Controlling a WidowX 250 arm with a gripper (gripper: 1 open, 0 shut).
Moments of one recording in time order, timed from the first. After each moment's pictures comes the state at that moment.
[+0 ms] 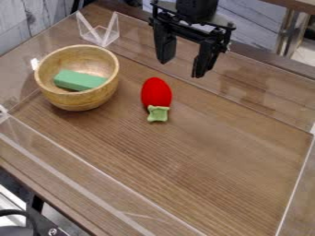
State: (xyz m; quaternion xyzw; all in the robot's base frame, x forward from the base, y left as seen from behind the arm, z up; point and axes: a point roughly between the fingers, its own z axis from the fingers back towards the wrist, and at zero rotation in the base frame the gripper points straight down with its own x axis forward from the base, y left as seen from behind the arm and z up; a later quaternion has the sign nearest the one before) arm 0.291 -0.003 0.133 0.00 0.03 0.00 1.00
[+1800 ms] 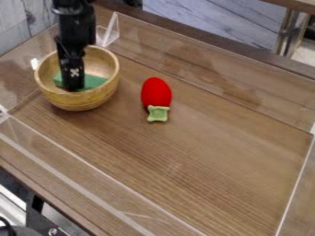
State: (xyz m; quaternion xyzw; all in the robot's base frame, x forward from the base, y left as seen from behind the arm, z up) arm 0.255 0.174 0.055 0.00 0.06 -0.30 0.95
